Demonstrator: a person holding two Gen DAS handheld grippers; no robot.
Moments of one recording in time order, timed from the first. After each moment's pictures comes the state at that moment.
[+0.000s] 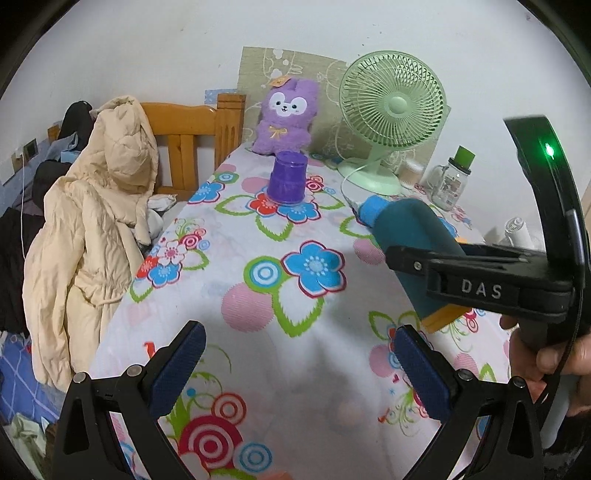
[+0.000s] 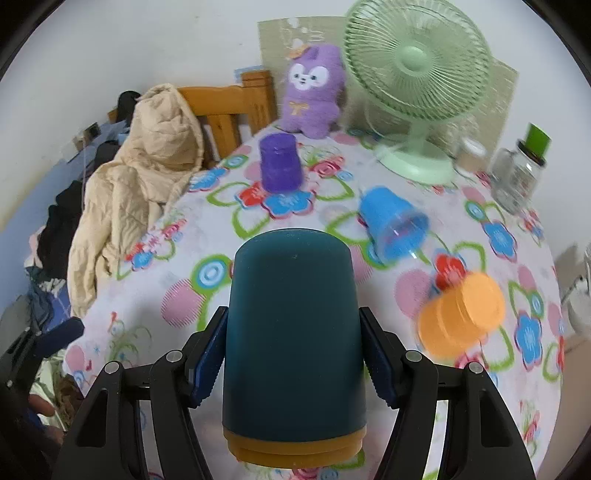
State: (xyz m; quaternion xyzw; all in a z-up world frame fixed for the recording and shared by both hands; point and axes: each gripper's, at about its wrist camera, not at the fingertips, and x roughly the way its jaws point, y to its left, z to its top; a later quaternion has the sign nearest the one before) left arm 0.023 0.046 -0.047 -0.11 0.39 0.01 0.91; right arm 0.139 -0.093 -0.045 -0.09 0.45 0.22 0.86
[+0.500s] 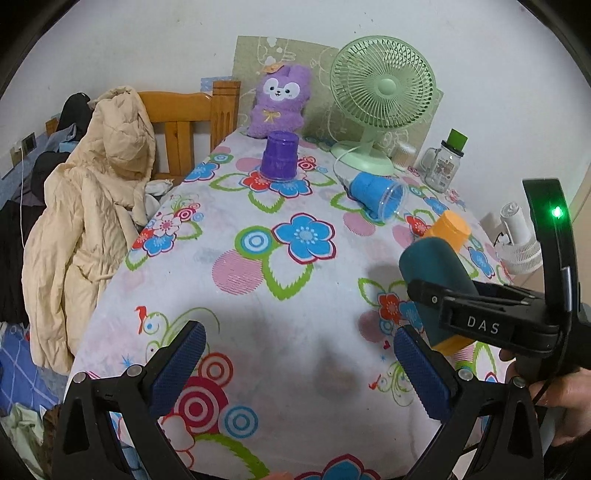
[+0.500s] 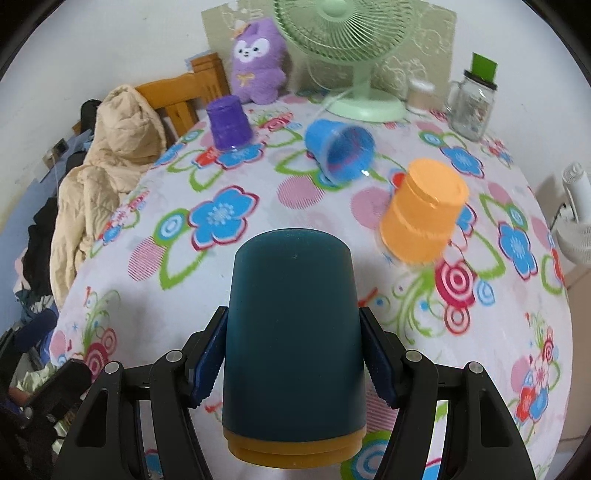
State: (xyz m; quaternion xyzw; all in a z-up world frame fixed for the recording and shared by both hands) left arm 0.003 0.028 -0.058 -0.11 0.41 0.01 0.91; right arm 0.106 -0.144 -0.083 -0.05 0.49 0.16 0.86
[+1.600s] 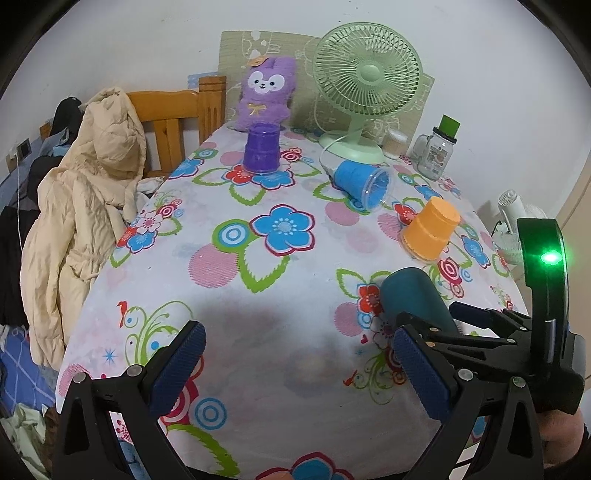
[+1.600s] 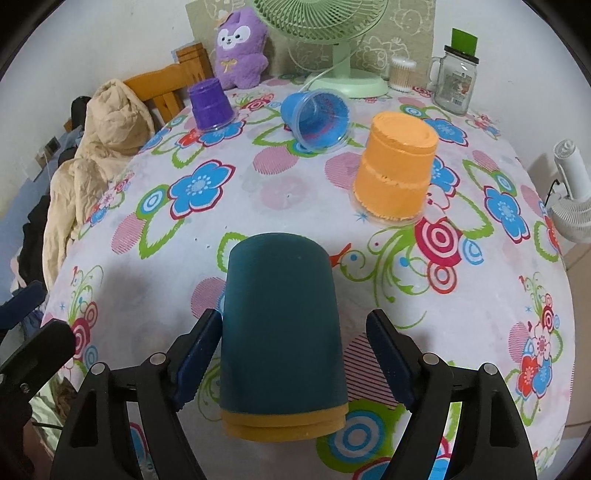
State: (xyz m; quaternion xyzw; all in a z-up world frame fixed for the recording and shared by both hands) left arm 0.009 -0.003 -0.055 -0.10 0.42 0.01 0.90; right arm 0.092 -0.173 -0.098 -0.04 0.50 0.15 0.85
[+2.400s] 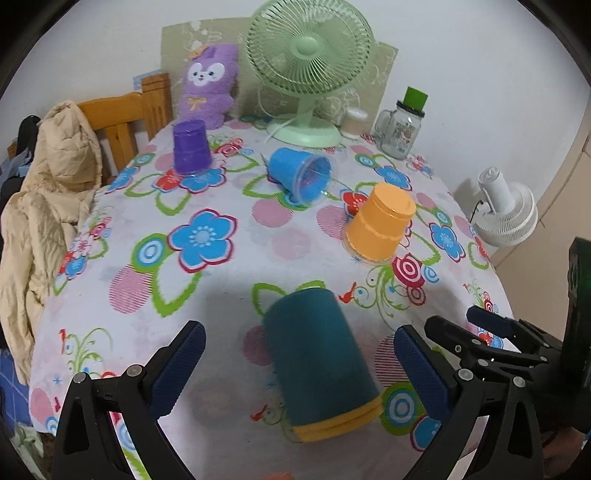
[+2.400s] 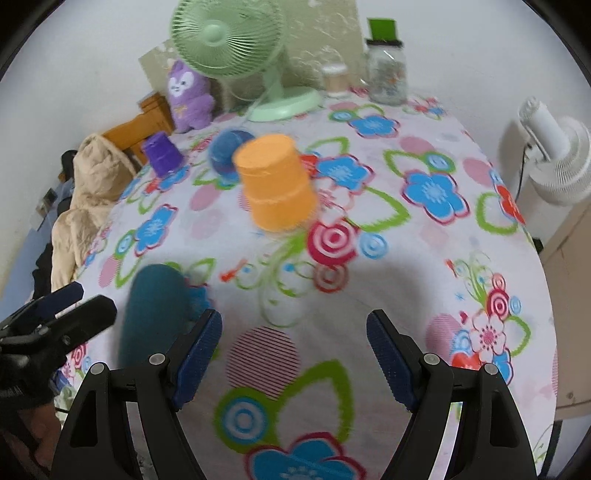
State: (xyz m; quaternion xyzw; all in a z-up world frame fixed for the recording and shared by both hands) left arm 0.063 -0.080 -0.056 -0.08 0.45 -0.04 0.89; right arm 0.099 -0.281 -0.088 0.04 0.49 0.13 0.86
